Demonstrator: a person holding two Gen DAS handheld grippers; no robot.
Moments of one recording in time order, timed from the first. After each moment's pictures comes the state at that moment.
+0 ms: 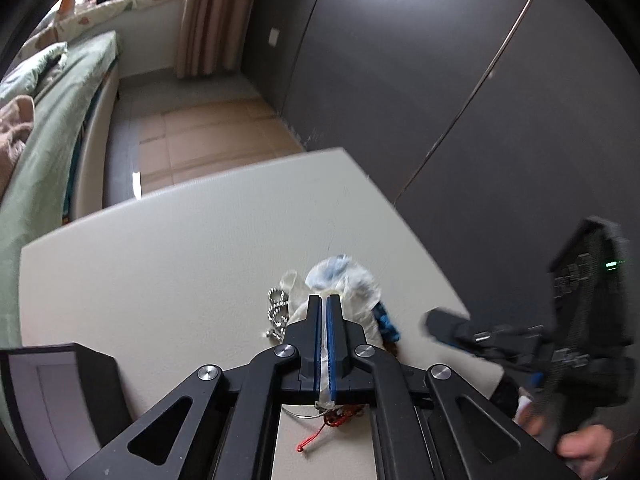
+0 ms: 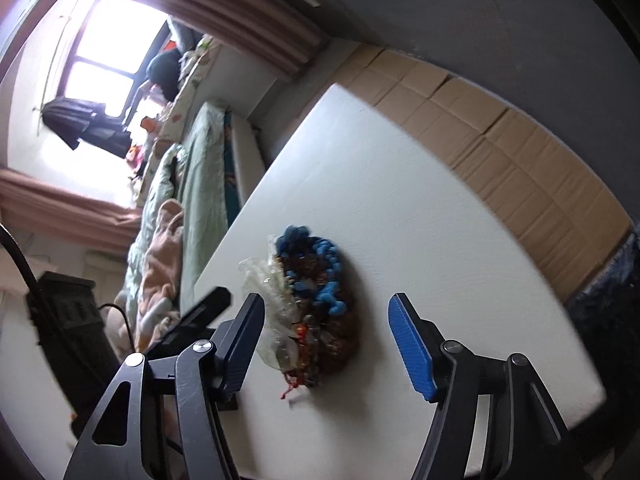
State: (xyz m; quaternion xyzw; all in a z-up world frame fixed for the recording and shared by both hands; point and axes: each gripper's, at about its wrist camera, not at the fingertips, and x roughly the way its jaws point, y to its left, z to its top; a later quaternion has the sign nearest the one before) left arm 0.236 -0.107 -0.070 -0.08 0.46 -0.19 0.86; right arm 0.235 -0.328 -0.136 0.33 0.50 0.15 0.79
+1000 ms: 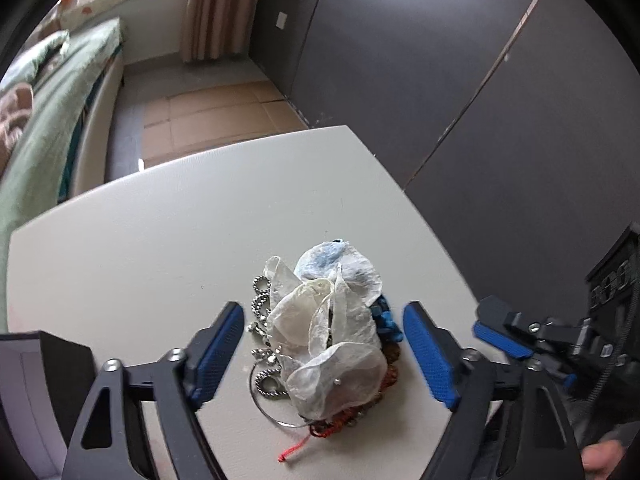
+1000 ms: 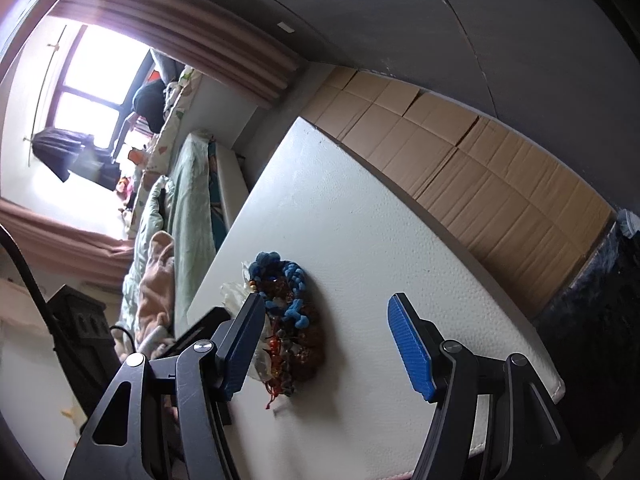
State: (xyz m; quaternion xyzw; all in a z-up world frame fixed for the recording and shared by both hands) left arm 0.253 -0.136 -0.102 -0.05 0.50 -0.16 0.85; right arm 0.220 -0.366 -0.132 0.36 0.47 0.10 0.80
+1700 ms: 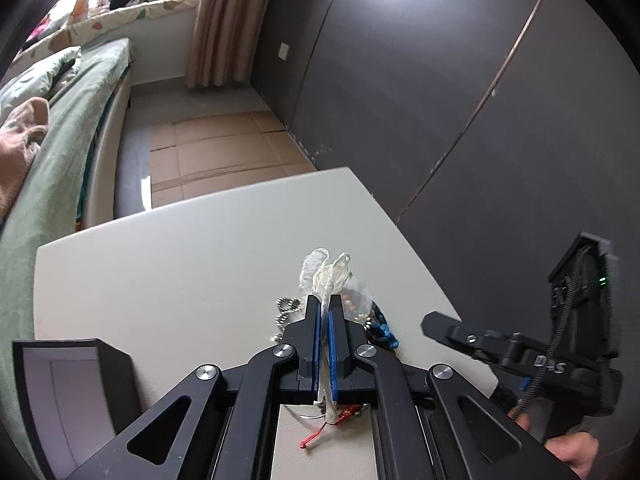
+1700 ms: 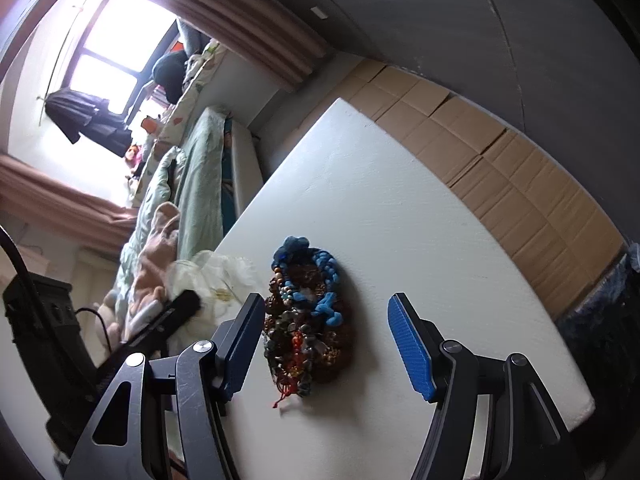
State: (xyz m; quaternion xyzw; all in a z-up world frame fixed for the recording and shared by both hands) left arm 0.239 -0.101 -0.064 -0.09 0.45 -0.17 0.87; right arm 0.235 -0.334 -0.131 0.31 0.48 0.14 0.81
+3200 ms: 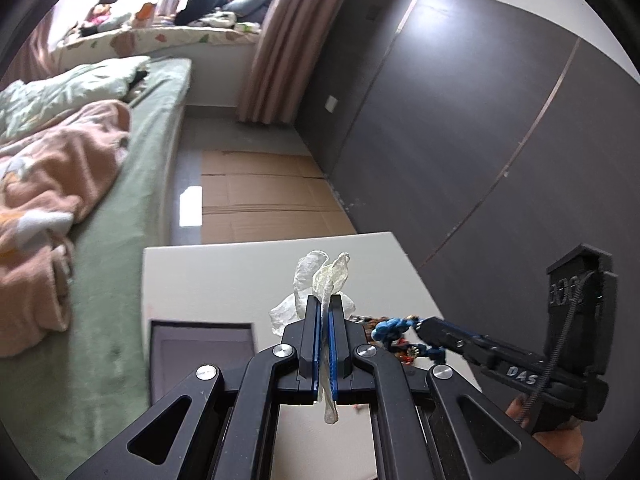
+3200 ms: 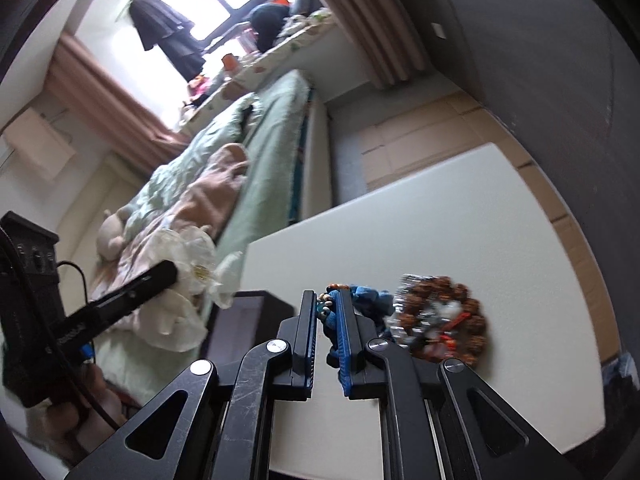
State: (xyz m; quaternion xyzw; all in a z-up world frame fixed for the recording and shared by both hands) left arm 0.177 0.006 0.007 -0.15 0.39 -0.10 0.90; right arm 0.219 -0.226 -0.034 0.15 0.45 0.26 0.84
